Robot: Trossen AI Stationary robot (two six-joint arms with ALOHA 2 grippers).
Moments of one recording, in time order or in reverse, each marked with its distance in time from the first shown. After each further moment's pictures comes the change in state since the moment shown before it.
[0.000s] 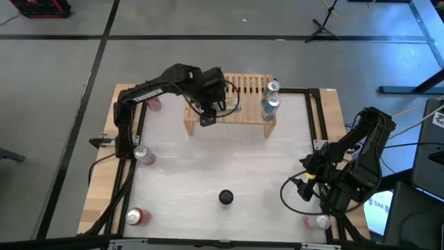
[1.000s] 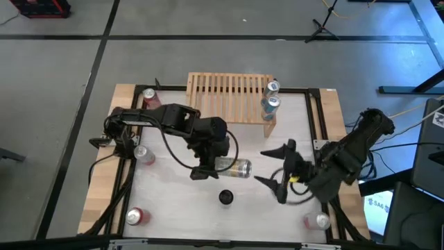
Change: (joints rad) left arm -0.403 -0.049 -0.061 0.223 0.348 -0.212; right arm -0.253 0.032 0.097 0.906 0.216 -1.023
